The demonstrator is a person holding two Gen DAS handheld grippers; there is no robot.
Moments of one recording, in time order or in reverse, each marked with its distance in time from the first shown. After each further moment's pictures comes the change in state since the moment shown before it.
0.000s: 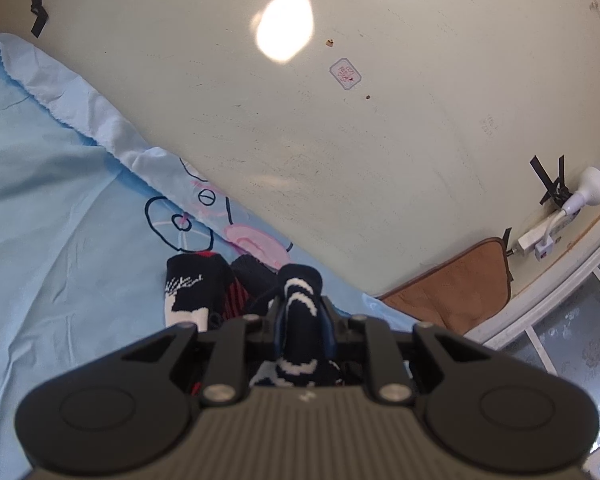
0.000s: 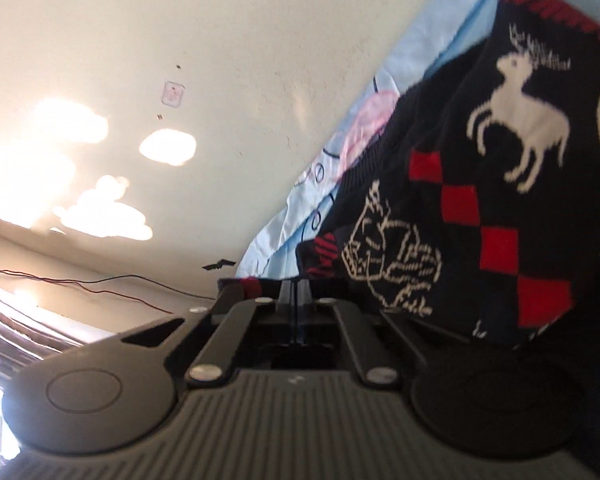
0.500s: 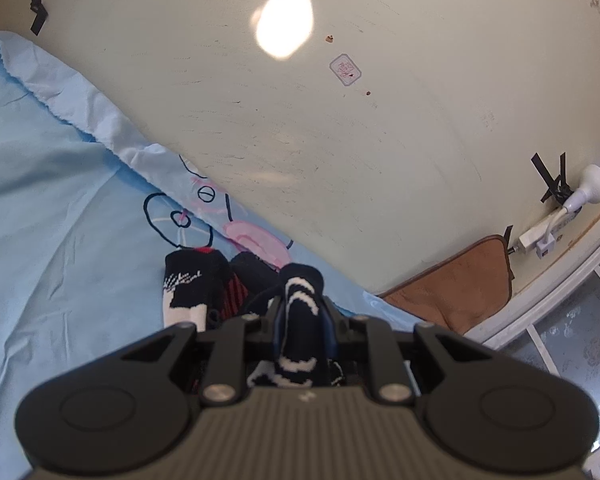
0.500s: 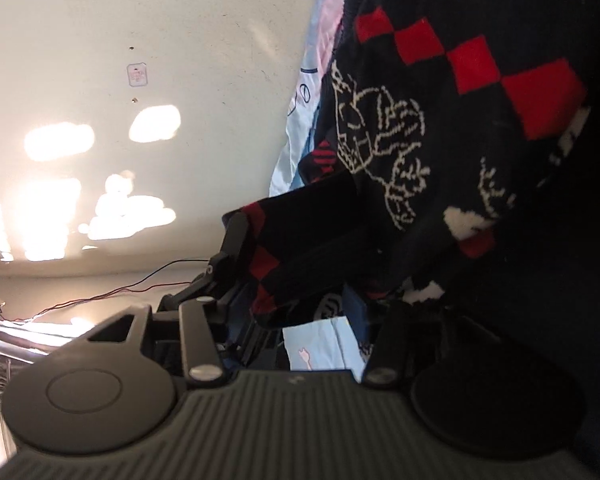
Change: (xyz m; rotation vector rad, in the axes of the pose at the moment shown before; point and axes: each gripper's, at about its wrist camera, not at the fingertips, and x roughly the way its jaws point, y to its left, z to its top) left arm 0.001 0.001 -0.001 -0.012 0.003 0.001; right arm 0.019 -0.032 -0.028 0.347 0.195 0.110
